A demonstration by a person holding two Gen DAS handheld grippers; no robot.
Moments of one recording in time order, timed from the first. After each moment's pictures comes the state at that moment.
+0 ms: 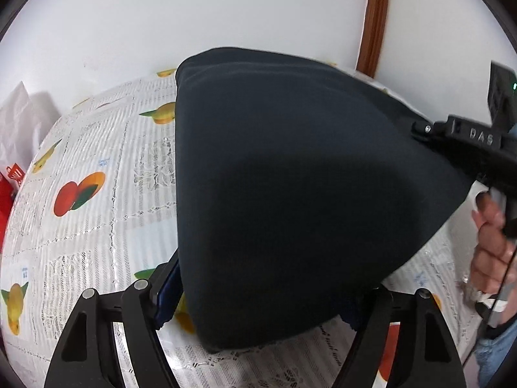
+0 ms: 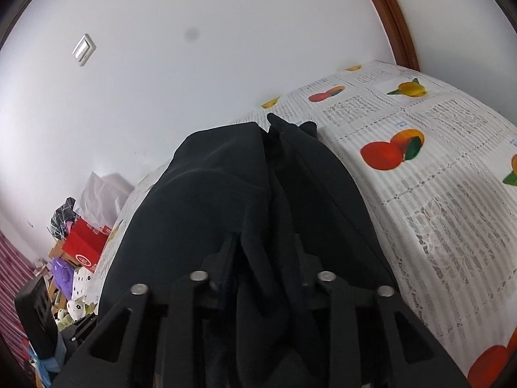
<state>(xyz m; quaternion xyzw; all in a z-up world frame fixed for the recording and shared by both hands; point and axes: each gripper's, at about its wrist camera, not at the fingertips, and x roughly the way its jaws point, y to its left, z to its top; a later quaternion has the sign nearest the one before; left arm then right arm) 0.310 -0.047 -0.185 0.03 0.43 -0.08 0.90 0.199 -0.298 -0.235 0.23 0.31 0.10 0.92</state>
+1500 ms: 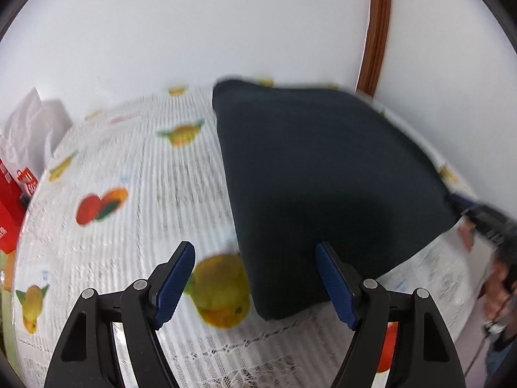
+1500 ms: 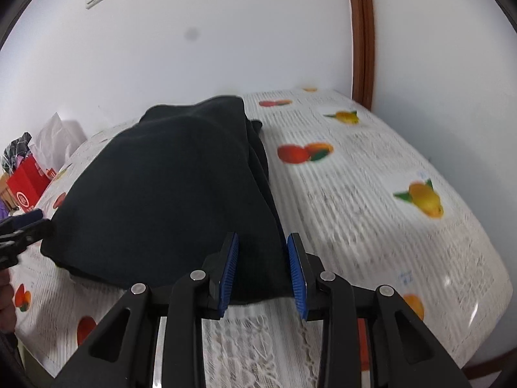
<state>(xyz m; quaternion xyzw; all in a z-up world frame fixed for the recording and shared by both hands) 0.297 -0.022 -0.161 0.02 0.42 -0.08 0.91 0.116 -0.319 -0.229 0.07 0.33 -0.01 0.94</state>
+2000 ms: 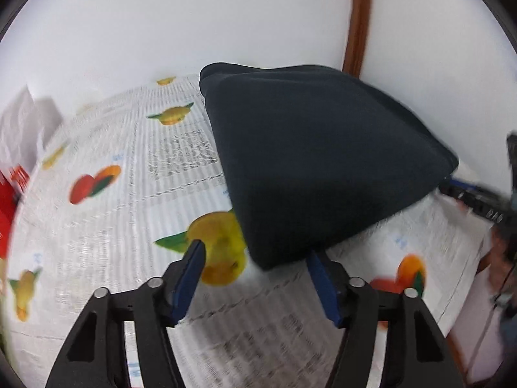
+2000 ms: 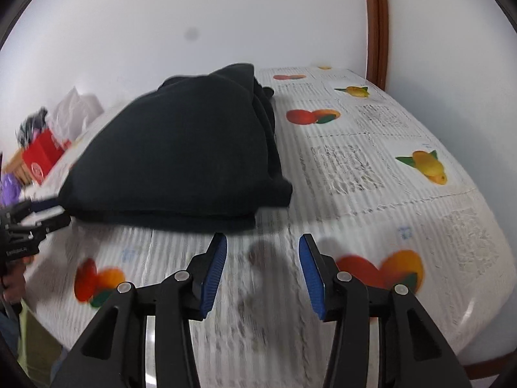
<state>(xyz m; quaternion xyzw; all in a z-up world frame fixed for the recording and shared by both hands) 0.272 -0.018 -0.170 0.01 0.42 -0.12 0.90 0.090 -0.327 -0.251 0.07 0.36 0.03 0.93</state>
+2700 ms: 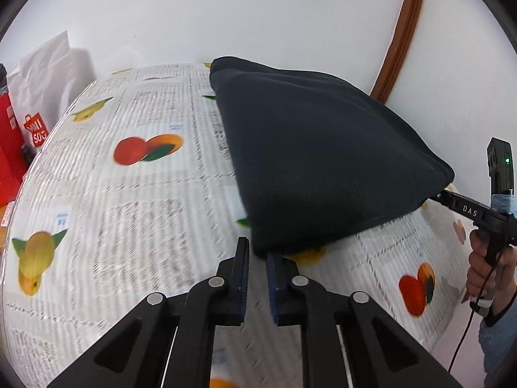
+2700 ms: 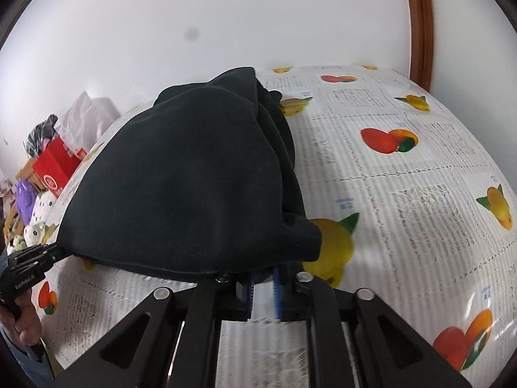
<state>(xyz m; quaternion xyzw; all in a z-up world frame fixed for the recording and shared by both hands) 0.256 0.065 -0.168 -0.06 0.42 -0.10 0.90 0.160 -0.256 -0.236 0.07 0.38 0.08 0.92</state>
